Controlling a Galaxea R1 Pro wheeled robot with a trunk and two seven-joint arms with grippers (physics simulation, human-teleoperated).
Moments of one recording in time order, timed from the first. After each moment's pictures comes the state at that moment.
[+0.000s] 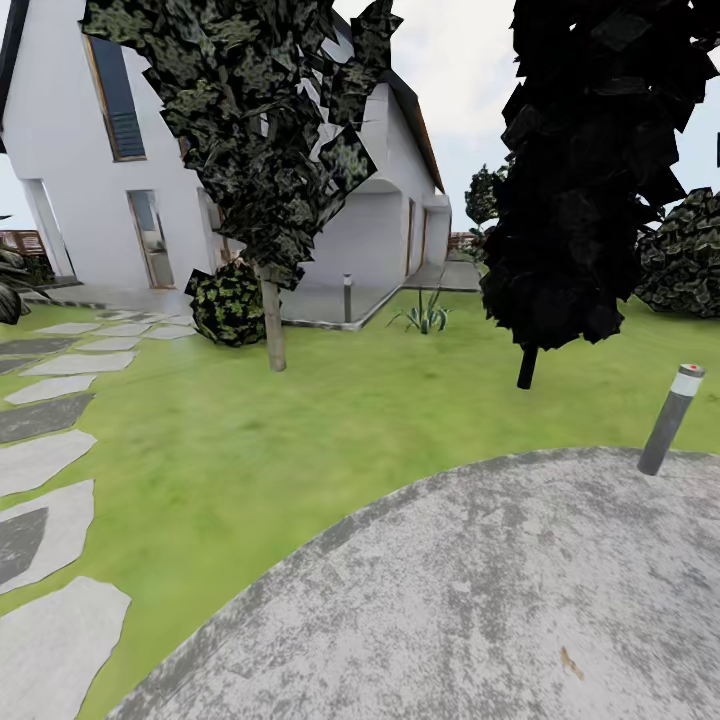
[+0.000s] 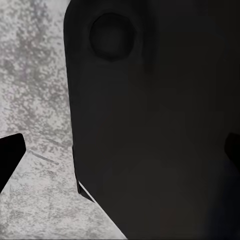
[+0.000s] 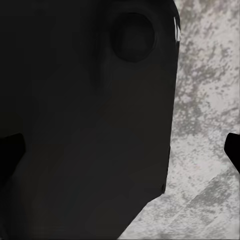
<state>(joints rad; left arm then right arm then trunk) 0.00 0.00 0.00 0.00 0.00 0.00 0.00 0.00 0.00 0.00 0.00 0.00 0.00 0.00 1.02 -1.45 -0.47</state>
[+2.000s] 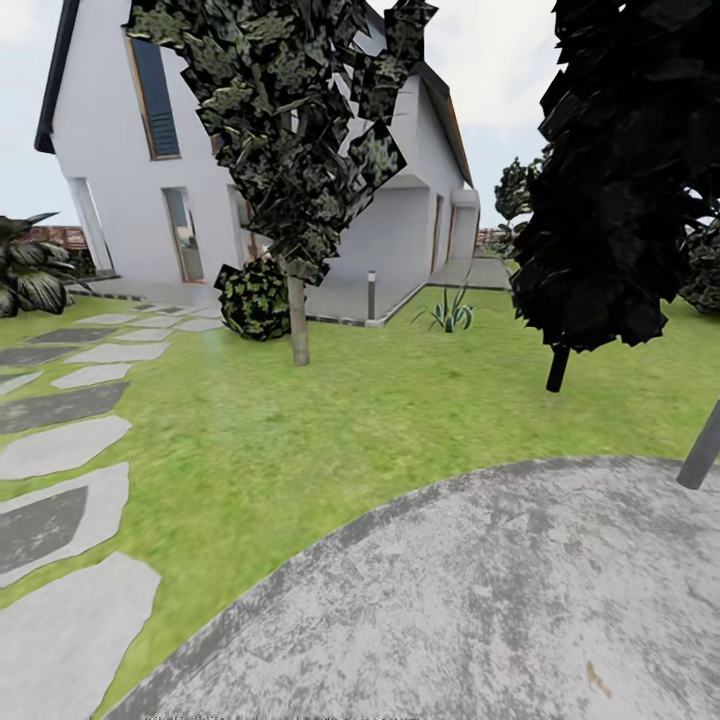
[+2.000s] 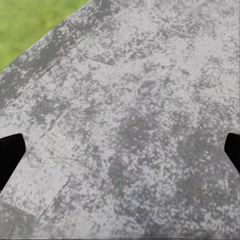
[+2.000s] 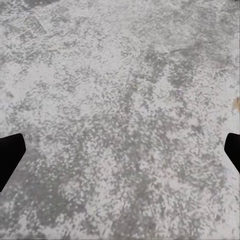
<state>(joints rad) -0.17 0.03 0.00 -0.29 0.00 -0.30 0.01 -0.03 -0.07 0.00 -0.51 0.01 -0.37 0.00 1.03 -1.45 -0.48</state>
